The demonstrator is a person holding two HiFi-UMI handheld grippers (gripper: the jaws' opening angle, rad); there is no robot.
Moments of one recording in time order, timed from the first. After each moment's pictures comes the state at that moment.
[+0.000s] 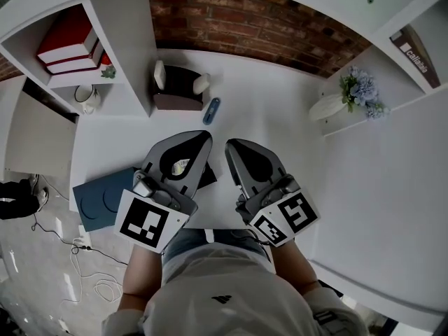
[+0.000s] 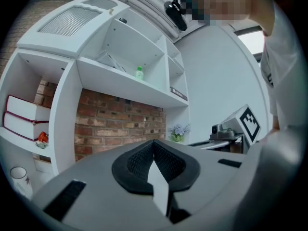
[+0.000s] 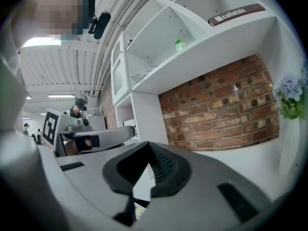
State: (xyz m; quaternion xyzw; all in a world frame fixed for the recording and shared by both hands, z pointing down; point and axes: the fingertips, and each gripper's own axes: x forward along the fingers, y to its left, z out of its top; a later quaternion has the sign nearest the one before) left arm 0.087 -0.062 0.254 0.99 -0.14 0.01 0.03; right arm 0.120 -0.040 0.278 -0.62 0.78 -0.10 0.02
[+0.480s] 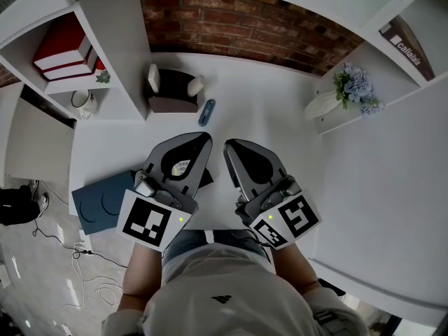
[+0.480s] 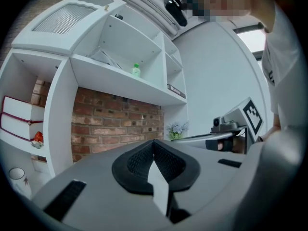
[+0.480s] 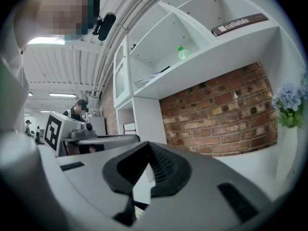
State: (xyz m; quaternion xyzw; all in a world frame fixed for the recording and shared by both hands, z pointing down) left arm 0.099 -0.054 0.255 0.99 -0.13 0.02 0.02; right arm 0.124 -0.030 0.261 -0.63 0.77 -0.08 0.03
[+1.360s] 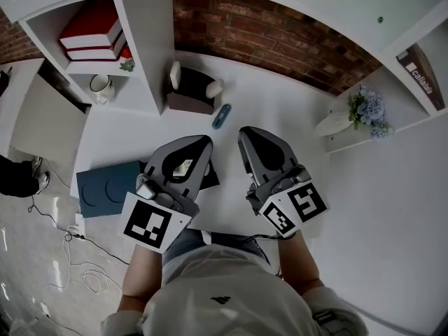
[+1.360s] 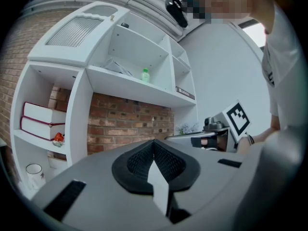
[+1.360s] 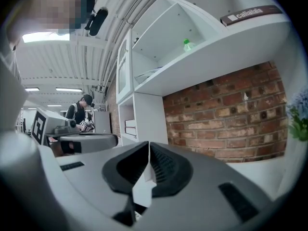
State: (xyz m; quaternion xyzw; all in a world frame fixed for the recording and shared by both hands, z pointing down) left arm 0.073 -0.058 0.252 0.98 -0.21 0.01 0.03; right arm 0.138 -0.055 0.261 -0.60 0.80 -0.07 -0.01
